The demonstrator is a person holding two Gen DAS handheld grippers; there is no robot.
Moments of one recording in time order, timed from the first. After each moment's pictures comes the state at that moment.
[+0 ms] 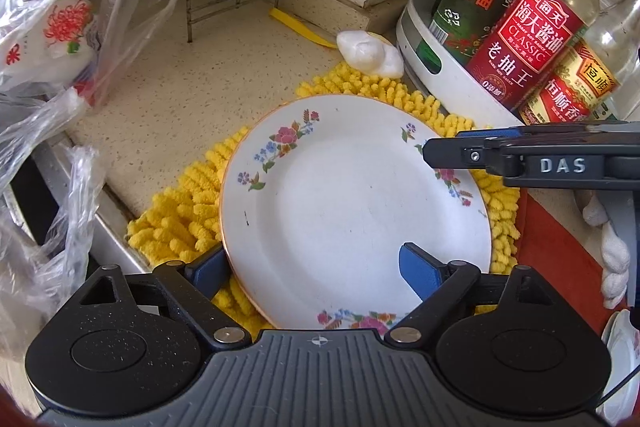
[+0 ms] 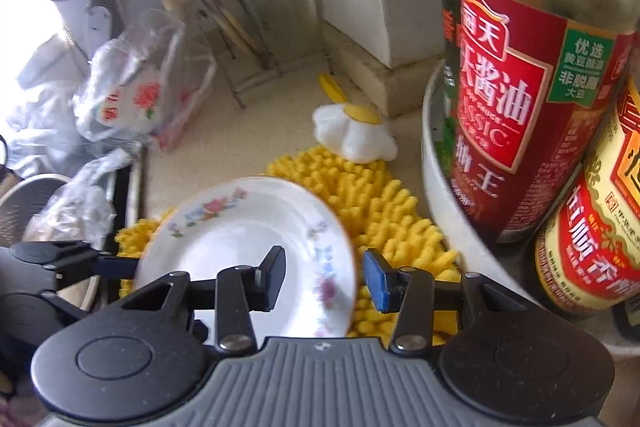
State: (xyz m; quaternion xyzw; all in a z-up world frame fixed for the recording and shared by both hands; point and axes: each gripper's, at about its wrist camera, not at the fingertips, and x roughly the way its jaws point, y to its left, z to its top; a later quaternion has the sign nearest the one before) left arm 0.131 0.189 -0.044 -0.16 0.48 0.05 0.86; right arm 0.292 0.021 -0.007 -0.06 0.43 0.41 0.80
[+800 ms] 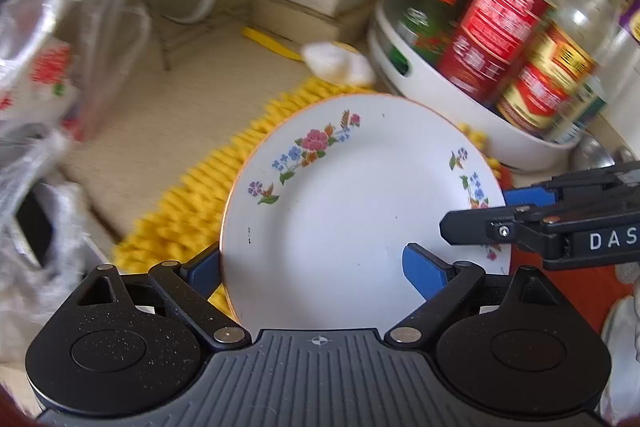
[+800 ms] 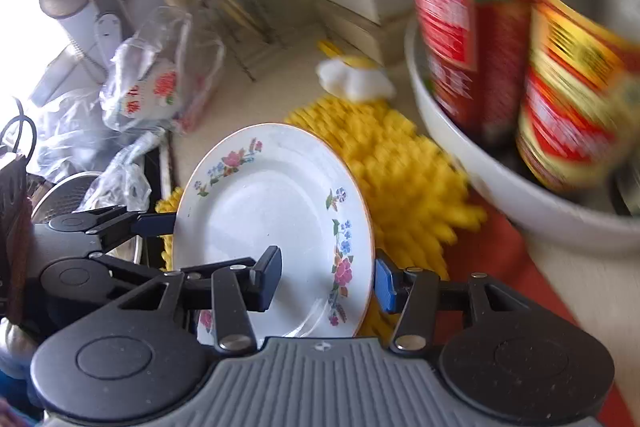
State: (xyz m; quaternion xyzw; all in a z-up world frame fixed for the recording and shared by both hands) left arm 0.136 0.167 -0.034 -0.12 0.47 0.03 0.87; right arm 0.255 -0.033 -0.003 0.01 0.49 0.38 0.78
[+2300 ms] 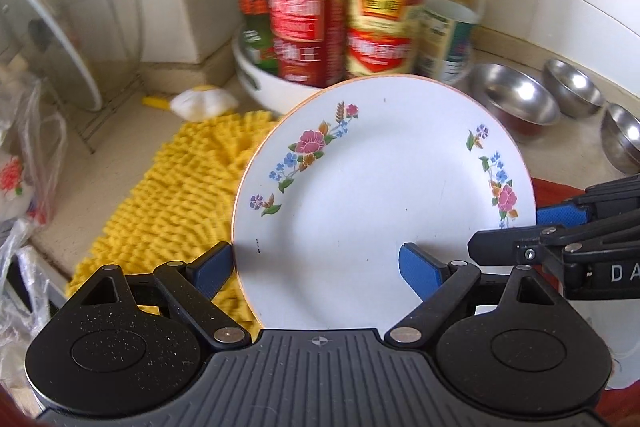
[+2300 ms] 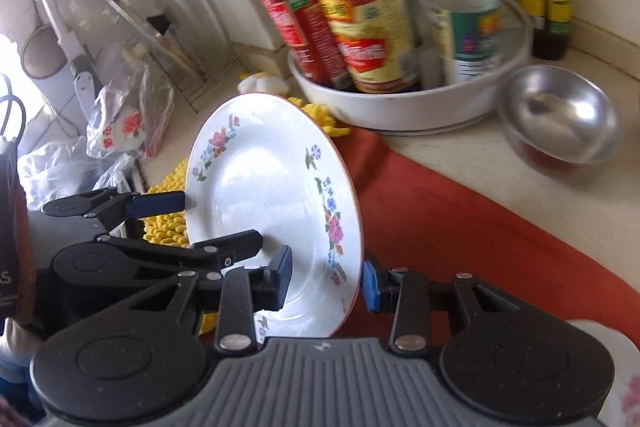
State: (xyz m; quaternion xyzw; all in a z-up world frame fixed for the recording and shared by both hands) left arm 0.112 0.044 -0.006 0.04 0.44 -0.02 0.90; right arm 0.164 -0.152 0.005 0.09 0.44 0.27 0.85
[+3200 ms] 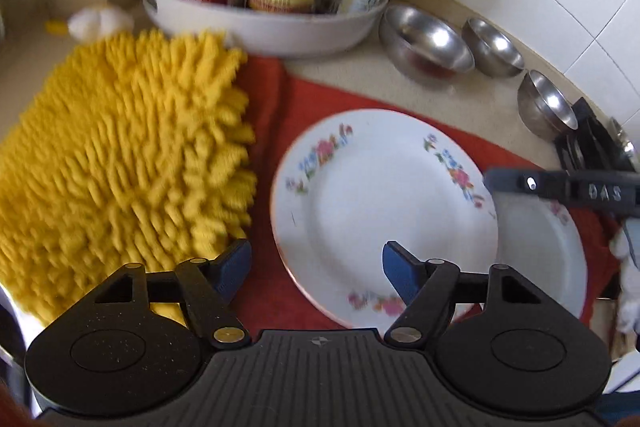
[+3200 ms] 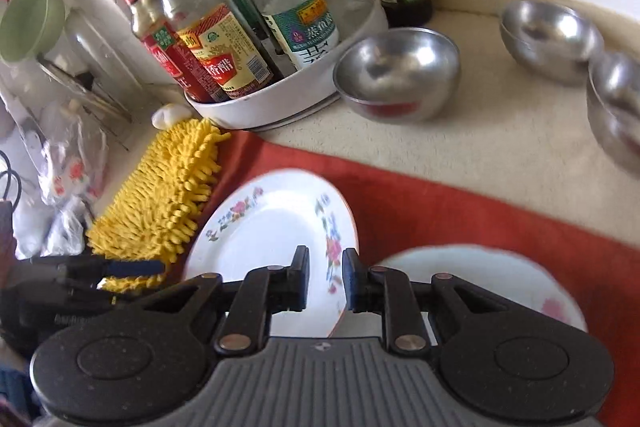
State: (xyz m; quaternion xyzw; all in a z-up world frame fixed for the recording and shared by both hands) left arm 0.106 0.035 -0.034 -0.07 0.53 -0.15 0.83; right arm 0.156 -0.229 -0.015 0.13 0.45 0.18 0.86
